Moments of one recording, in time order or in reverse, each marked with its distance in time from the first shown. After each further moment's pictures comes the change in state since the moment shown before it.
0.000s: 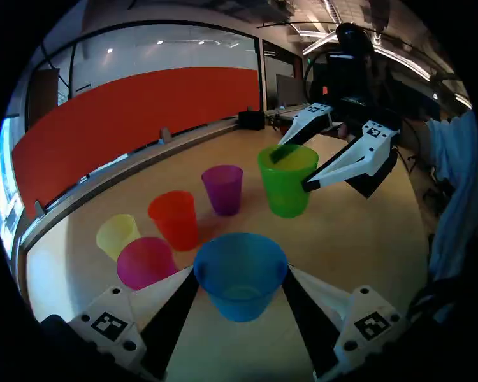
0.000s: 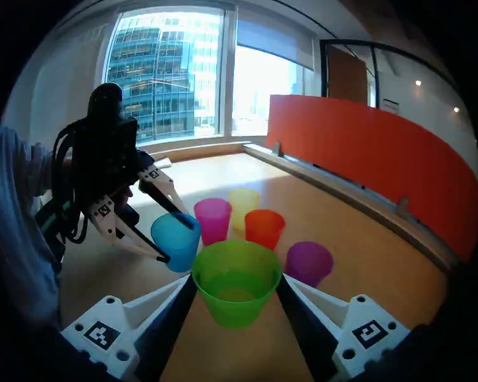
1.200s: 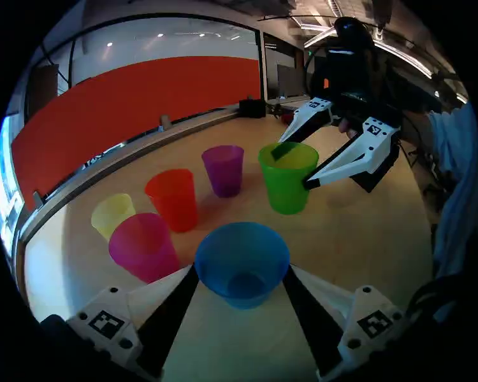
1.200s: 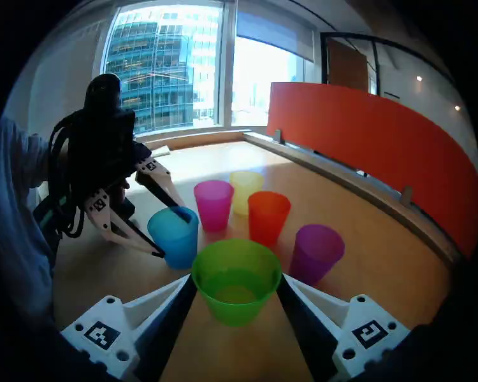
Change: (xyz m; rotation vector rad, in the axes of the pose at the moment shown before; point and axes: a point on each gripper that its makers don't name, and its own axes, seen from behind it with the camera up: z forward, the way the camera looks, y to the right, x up) left arm -0.029 -0.002 0.003 0.007 -0.047 0.000; right arm -0.027 -0.004 0.017 -0.006 -0.040 0.003
